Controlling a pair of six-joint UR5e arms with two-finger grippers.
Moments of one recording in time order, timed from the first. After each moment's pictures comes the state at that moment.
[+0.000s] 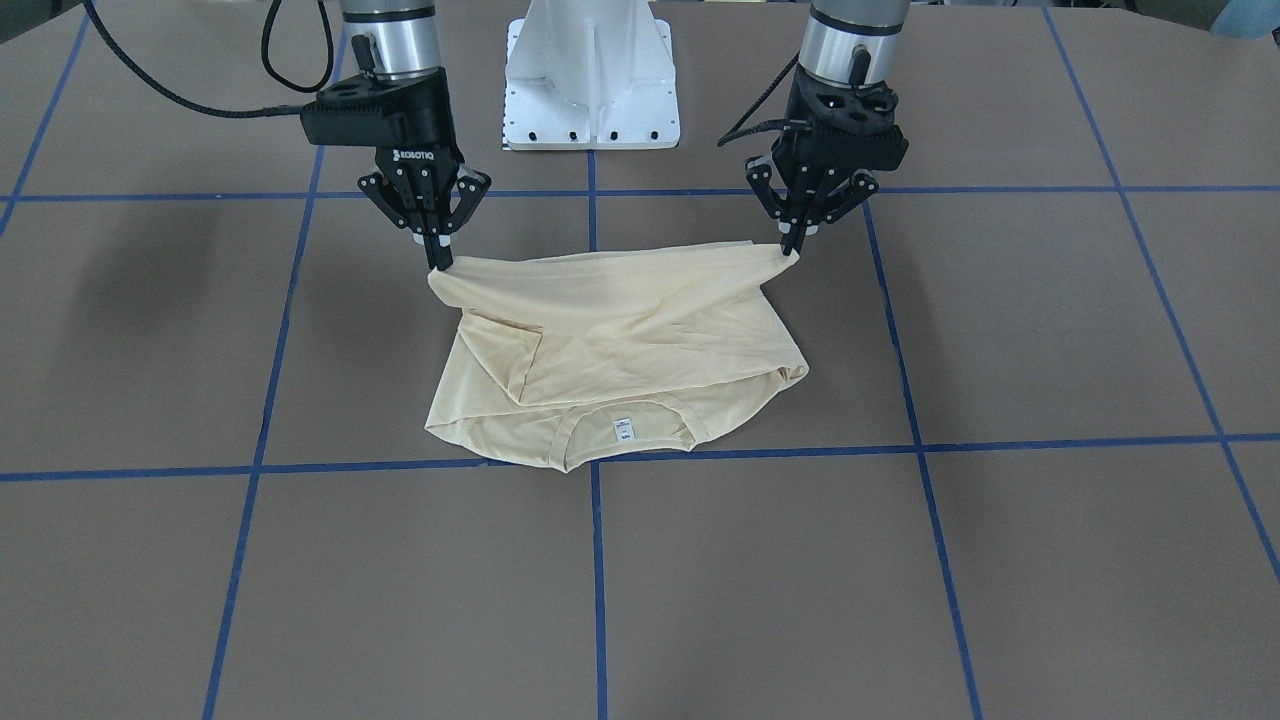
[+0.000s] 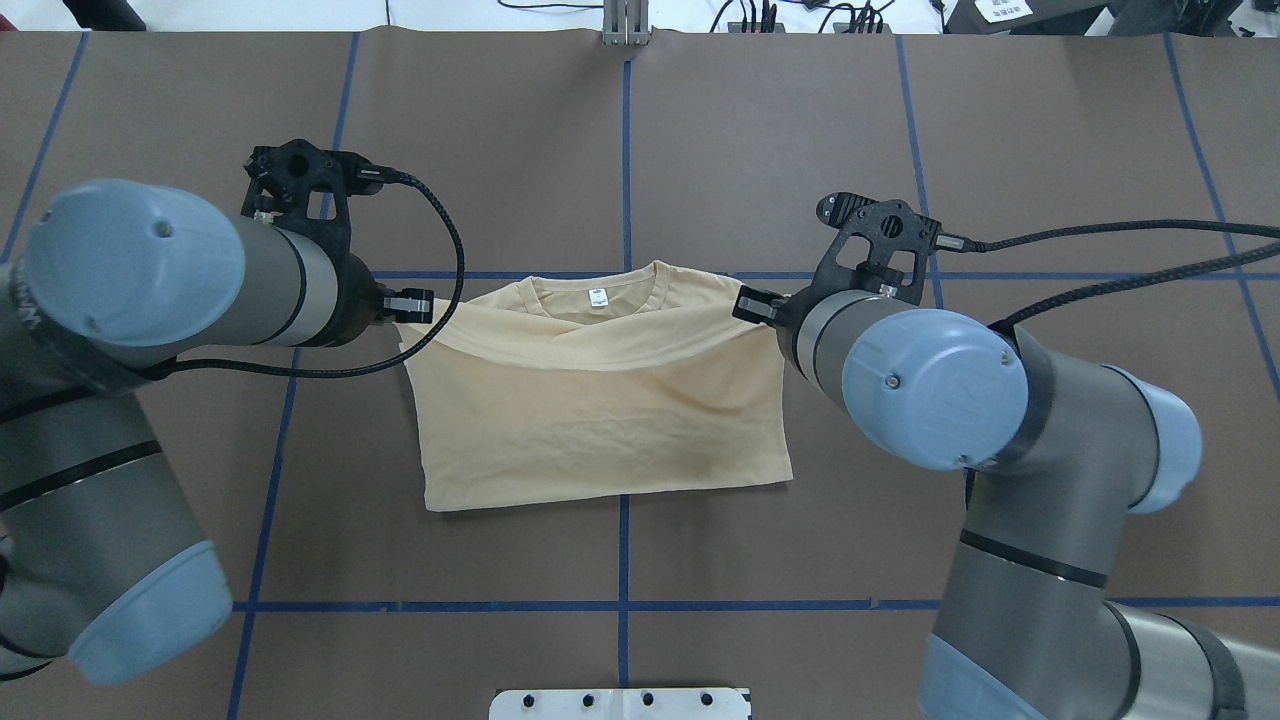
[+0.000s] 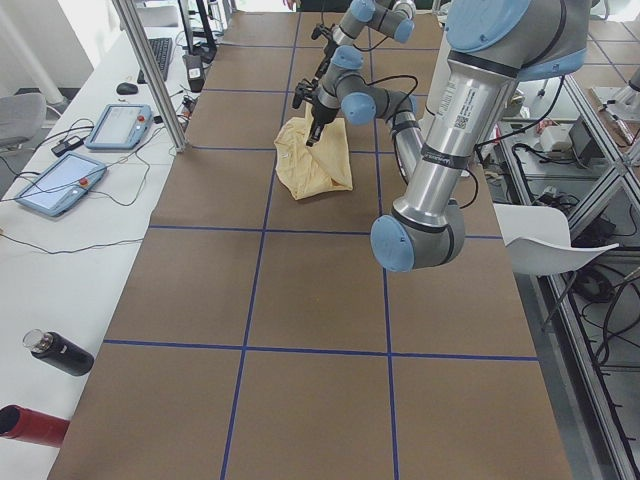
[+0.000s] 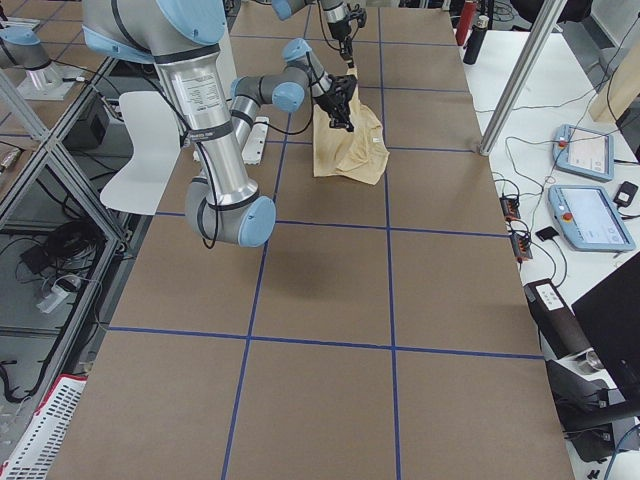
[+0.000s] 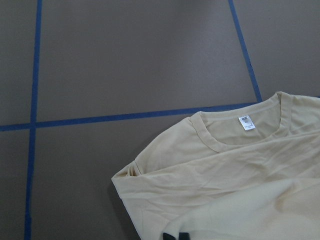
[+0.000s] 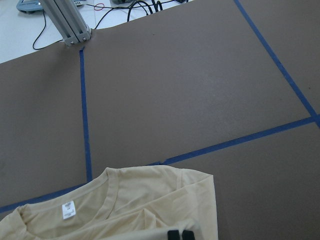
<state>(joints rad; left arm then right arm) -0.61 -2.02 -2.08 -1.52 -1.66 -1.09 0.46 -1.10 2.05 -1.61 1.34 1.54</state>
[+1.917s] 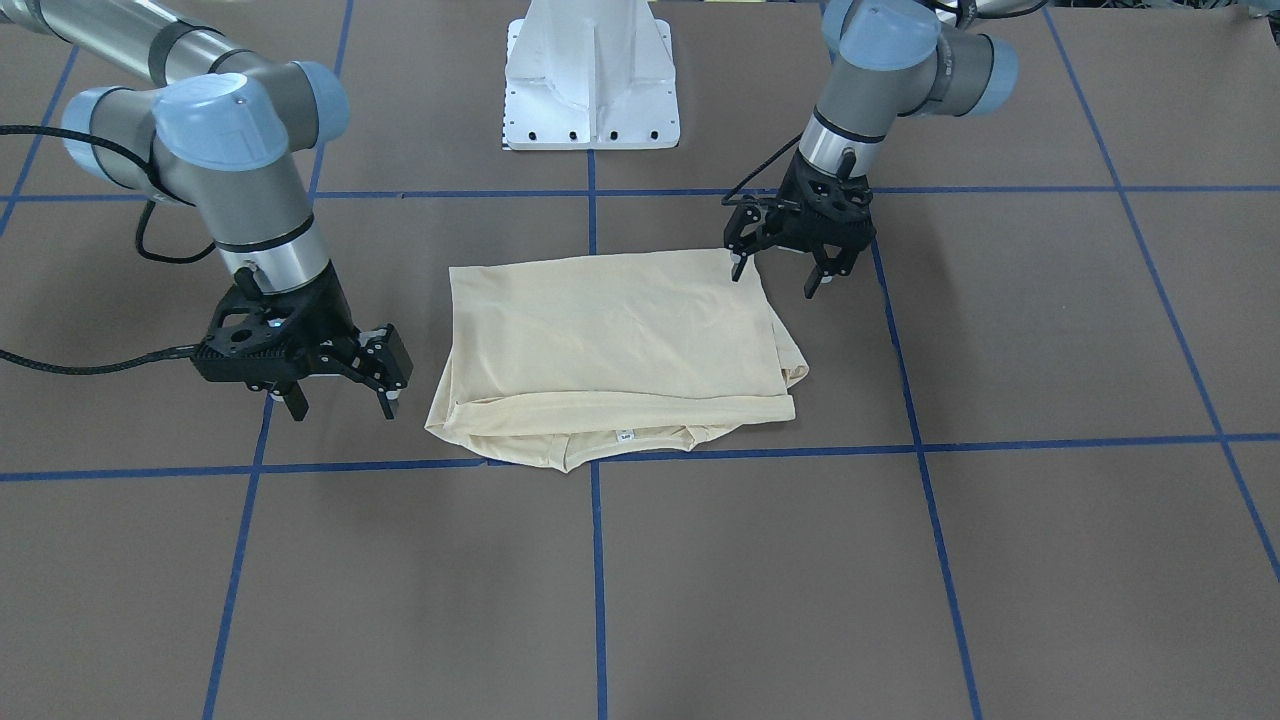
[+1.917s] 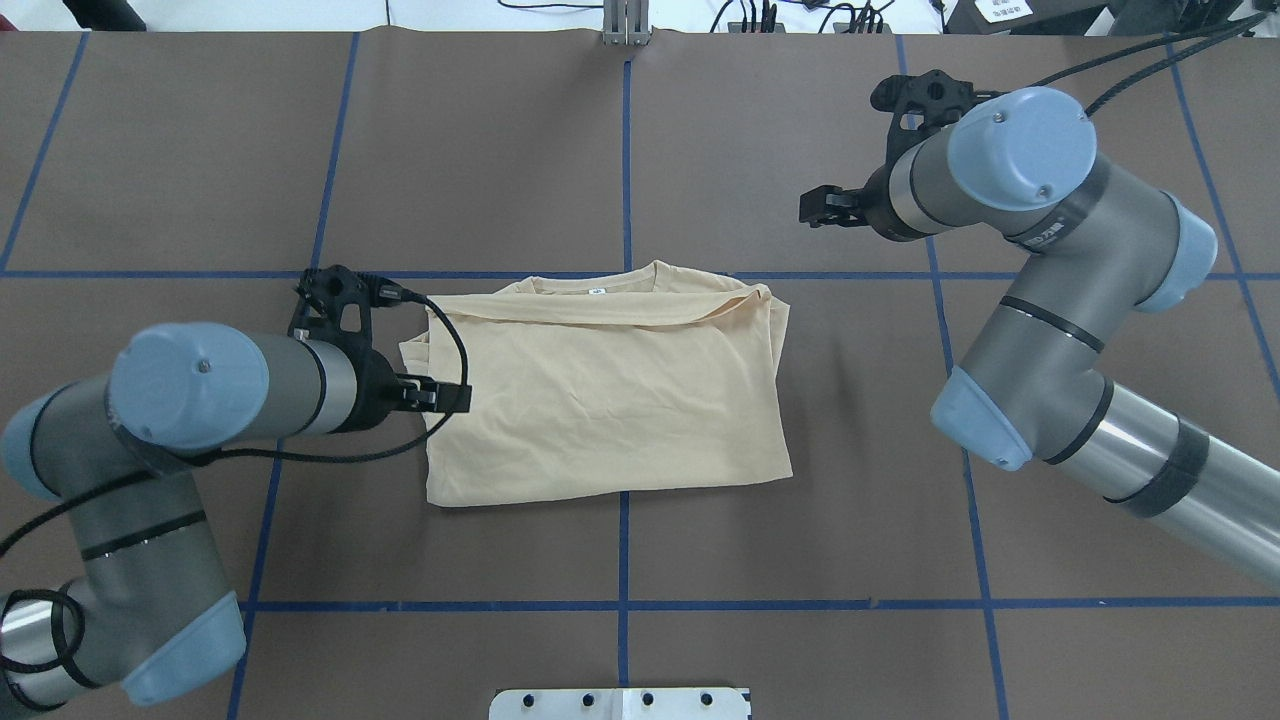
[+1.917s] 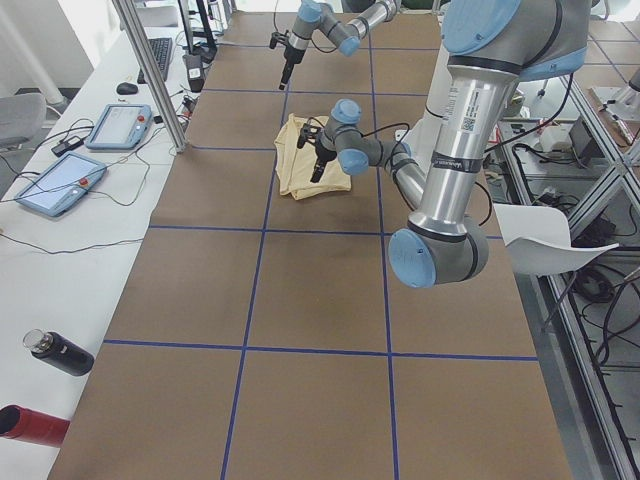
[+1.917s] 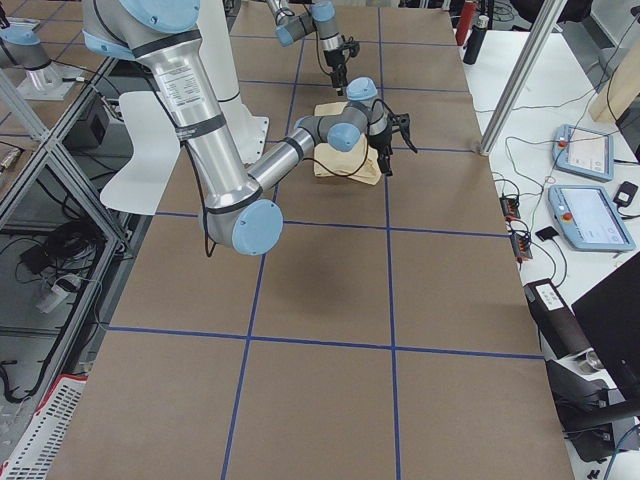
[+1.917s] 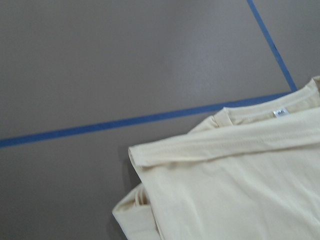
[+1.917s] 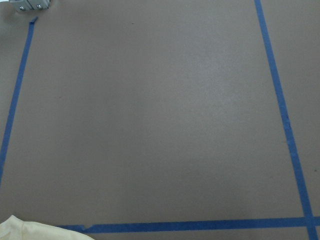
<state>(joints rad) -0.46 -1.84 -1.92 -2.00 -1.67 -1.15 0.78 -1.14 1.75 -1.29 1.77 1.10</state>
